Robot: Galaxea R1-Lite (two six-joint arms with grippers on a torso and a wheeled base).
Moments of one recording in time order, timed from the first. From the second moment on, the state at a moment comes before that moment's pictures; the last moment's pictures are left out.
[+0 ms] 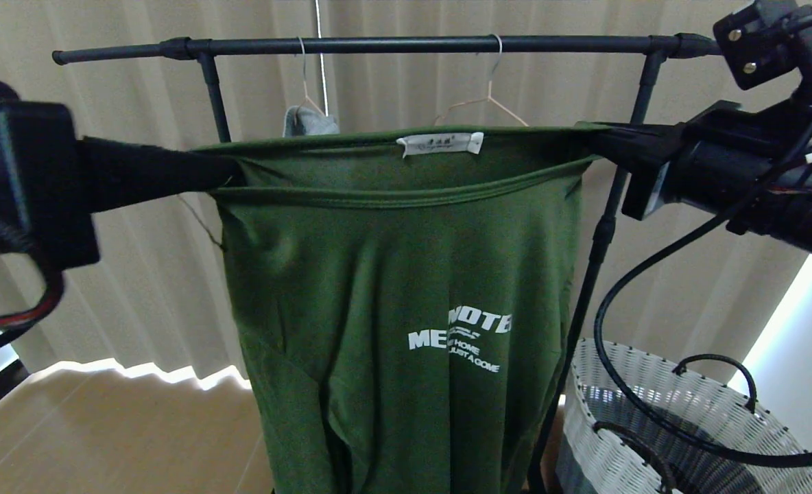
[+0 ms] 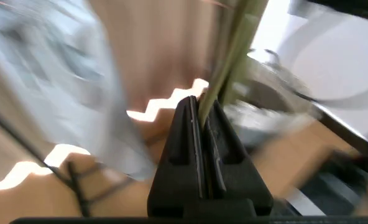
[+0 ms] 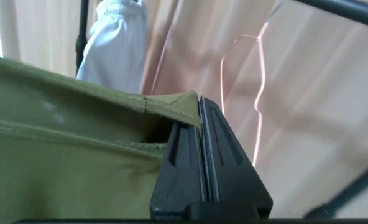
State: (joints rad) left arm -0.73 1.23 -1.28 0.27 0.13 -0.08; right arm 0.47 1.48 -1.03 -0.50 0.05 -0.21
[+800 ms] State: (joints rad) left arm -0.71 1.34 -1.22 0.13 0.19 -0.06; right arm 0.45 1.37 -0.95 -0.45 -0.04 -0.21
